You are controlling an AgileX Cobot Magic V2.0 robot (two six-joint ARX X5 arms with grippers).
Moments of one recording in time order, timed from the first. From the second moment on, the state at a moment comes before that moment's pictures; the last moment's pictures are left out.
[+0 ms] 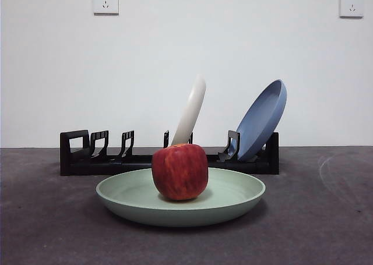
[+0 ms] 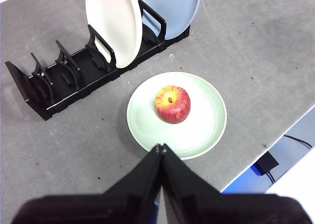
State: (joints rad) left arm -1.15 0.88 1.29 -1.14 -0.47 -0.37; right arm 0.84 0.86 1.41 -1.36 0.11 0.27
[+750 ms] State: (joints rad) left arm -0.99 0.82 1.29 -1.13 -0.40 -0.36; right arm 0.84 0.86 1.41 -1.36 0.20 0.28
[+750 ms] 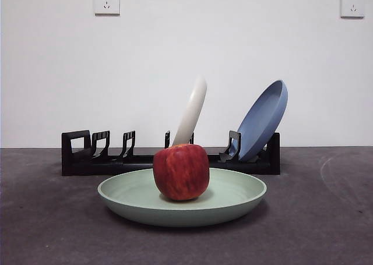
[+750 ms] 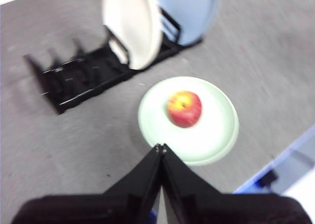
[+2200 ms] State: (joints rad) left arm -0.08 0.01 0.02 0.00 0.03 -0.22; right arm 0.84 0.86 1.41 -1.36 0.20 0.28
